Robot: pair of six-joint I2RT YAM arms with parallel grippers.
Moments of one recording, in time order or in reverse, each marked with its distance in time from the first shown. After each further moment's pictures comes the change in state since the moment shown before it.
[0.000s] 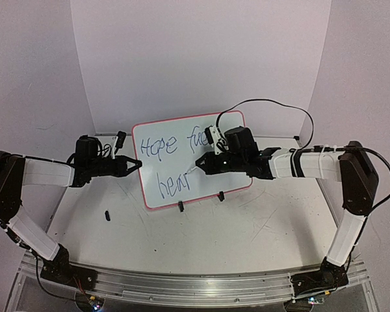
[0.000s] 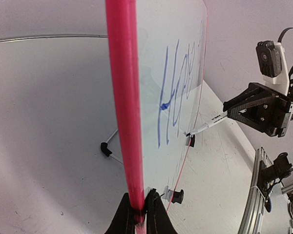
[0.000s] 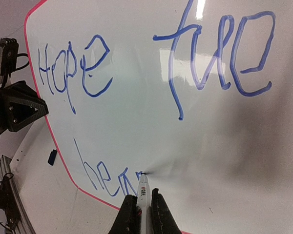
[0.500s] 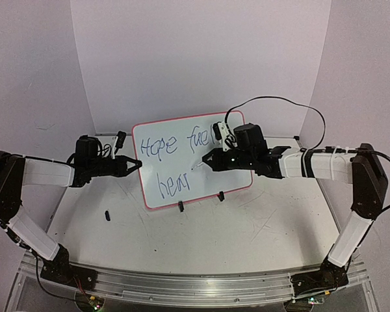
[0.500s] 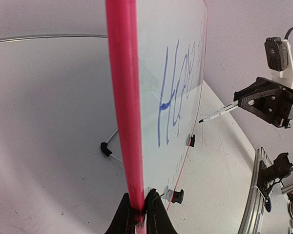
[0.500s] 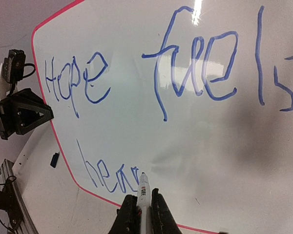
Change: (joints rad) left arm 0.000 0.000 0.000 0.000 0.000 0.000; right arm -0.023 -0.090 -0.059 -0.003 -0.001 -0.001
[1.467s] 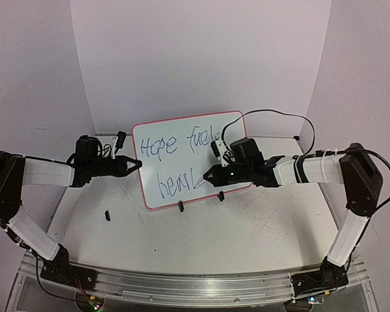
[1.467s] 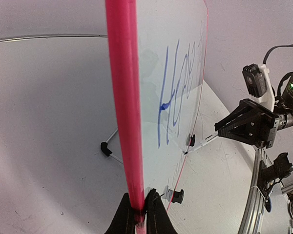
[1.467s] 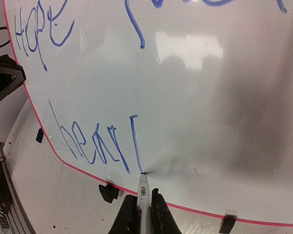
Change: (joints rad) left arm 0.000 0.001 0.000 0.000 0.000 0.000; right arm 0.000 0.056 -0.075 0.005 -0.038 0.003
